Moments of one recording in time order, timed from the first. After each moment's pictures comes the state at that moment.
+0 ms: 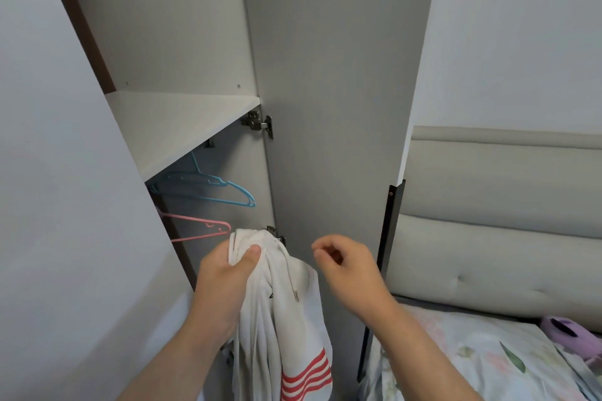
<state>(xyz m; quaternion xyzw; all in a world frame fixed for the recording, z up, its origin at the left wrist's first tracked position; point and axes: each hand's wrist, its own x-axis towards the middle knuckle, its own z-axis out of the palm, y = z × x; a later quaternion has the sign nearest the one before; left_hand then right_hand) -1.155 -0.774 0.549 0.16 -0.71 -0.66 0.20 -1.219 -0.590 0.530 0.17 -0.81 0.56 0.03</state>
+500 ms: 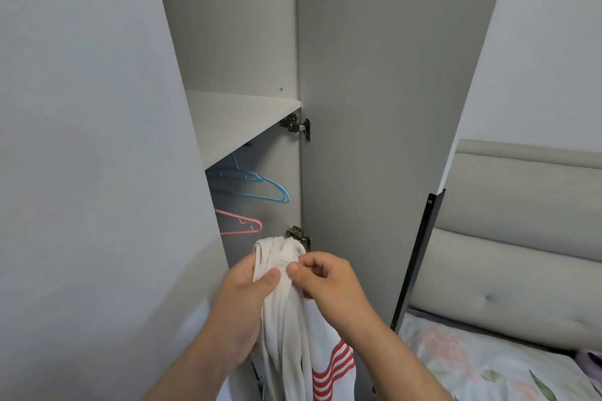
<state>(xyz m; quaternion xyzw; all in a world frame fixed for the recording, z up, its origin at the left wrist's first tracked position) -1.107 -0.789 0.550 0.10 -0.62 -0.77 0.13 -1.170 -0.656 0.544 0.21 -0.69 0.68 -0.13</state>
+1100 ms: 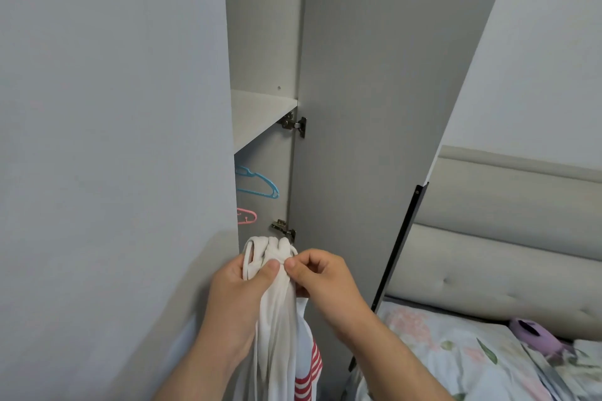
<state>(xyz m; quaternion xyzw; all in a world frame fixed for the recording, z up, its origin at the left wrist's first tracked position) -1.060 -0.820 0.547 0.08 -0.57 -0.80 0.16 -1.110 -0.688 0.556 0.15 -0.70 0.69 -0.11</state>
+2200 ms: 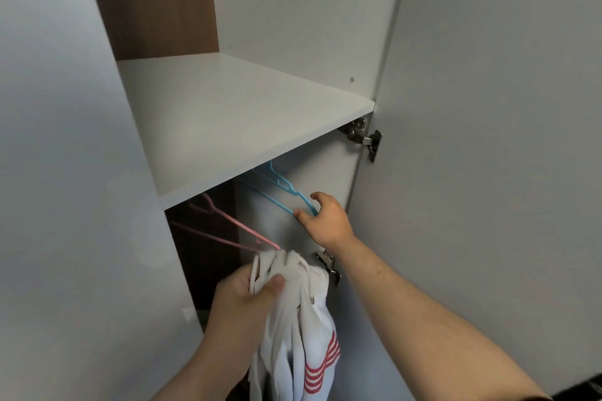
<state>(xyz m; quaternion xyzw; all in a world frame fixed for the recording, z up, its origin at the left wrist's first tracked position) -1.243 -0.830 0.508 0.33 -0.60 -0.69 0.24 -1.481 -0.818 0.481 0.30 -0.87 0.38 -0.06</state>
